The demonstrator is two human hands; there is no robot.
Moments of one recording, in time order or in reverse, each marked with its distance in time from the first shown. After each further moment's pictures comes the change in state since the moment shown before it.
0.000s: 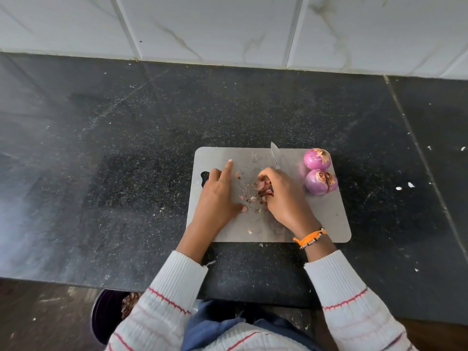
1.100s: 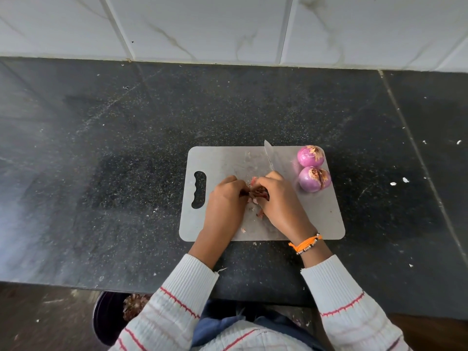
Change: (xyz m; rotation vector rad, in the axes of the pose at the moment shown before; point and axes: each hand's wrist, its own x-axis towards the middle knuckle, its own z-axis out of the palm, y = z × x) left_hand -0.004 0.021 0.028 -0.064 0.228 0.120; right_hand -0.010 0.007 0.005 0.117 -0.010 0.025
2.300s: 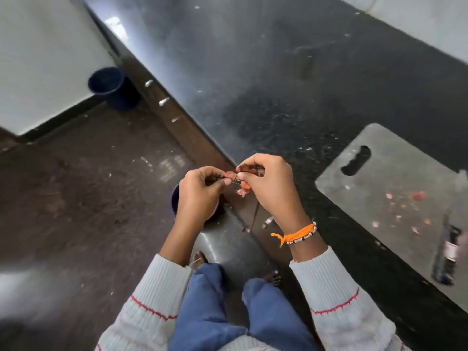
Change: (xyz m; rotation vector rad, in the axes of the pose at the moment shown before) left_hand -0.219 -0.100 -0.118 -0.408 0.684 -0.860; right_hand -0.079 -0.188 0.111 0.412 -0.558 -0.309
